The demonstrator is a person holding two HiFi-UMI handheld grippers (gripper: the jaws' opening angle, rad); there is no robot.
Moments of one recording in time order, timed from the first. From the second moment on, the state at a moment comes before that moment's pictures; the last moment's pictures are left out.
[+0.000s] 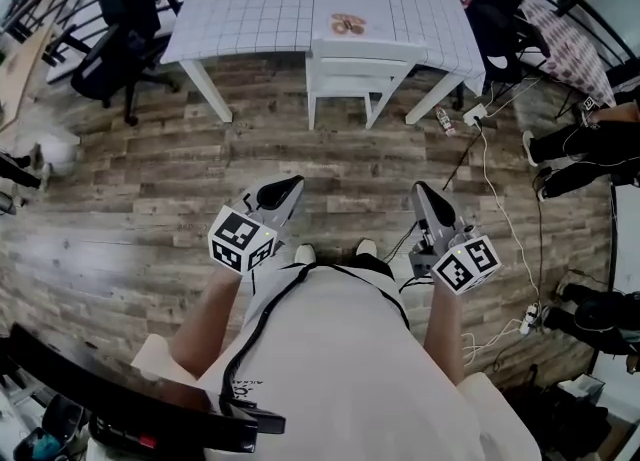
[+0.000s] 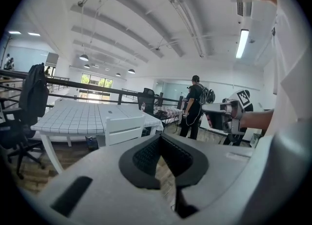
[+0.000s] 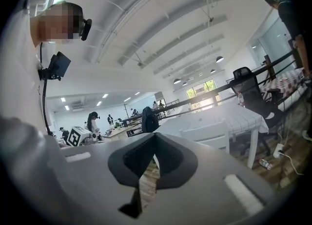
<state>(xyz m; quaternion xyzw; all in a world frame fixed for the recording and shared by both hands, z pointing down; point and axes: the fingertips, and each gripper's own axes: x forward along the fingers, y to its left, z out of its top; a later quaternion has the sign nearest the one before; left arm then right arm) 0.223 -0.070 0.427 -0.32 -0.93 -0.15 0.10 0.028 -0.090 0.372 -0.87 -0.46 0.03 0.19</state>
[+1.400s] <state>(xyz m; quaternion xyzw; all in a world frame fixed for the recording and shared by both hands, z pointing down) 0.053 0.108 0.427 -0.36 -0.91 -0.14 0.14 -0.111 0.117 0.402 -0.90 -0.39 -0.03 0.20</state>
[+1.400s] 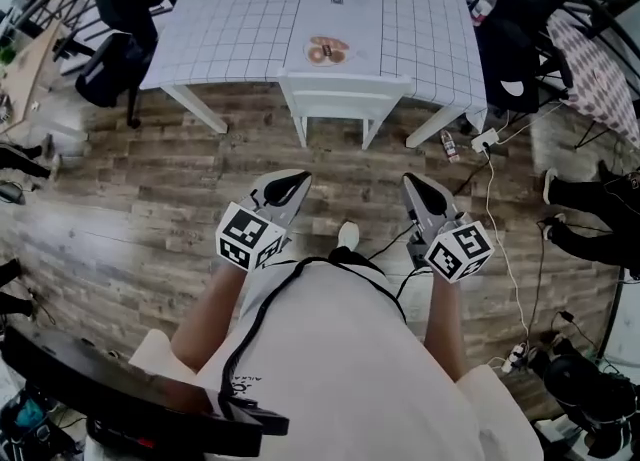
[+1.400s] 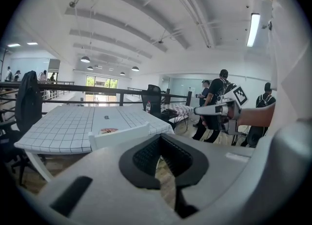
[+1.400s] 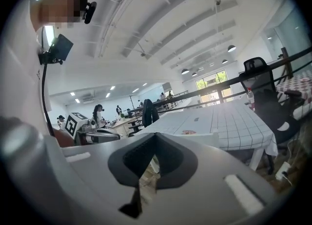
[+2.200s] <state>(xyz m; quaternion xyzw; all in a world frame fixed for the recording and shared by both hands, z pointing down) -0.013 0.180 0.447 -0.38 -0.90 -0.14 0.17 -0.155 0.195 0.445 -0.92 -0.31 -0.06 0.21</state>
